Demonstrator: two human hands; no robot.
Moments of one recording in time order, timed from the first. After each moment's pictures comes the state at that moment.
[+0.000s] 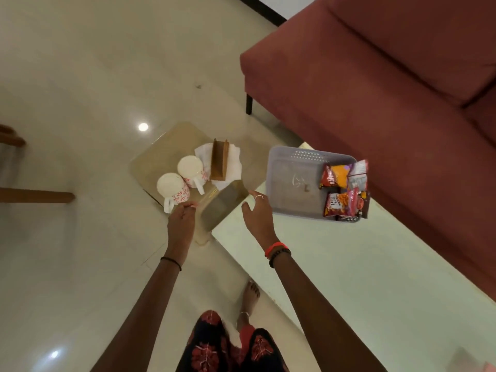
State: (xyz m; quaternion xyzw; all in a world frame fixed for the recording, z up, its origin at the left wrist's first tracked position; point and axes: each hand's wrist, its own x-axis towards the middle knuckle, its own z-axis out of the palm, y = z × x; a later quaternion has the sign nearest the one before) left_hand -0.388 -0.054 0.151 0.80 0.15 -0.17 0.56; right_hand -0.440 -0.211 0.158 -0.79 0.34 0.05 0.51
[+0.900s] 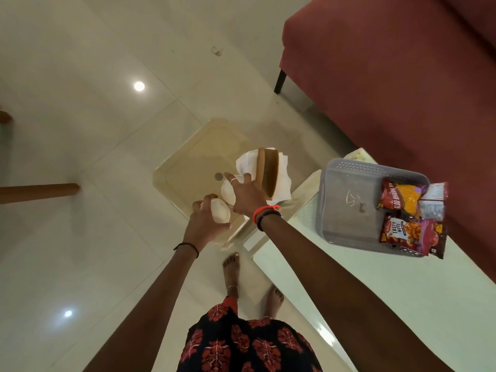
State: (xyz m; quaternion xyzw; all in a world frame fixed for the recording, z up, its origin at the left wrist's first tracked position) left_hand -0.217 0.001 0.043 0.89 0.00 -0.35 0.29; right_hand -0.206 -0.138 0.063 -0.91 0.14 0.30 0.24
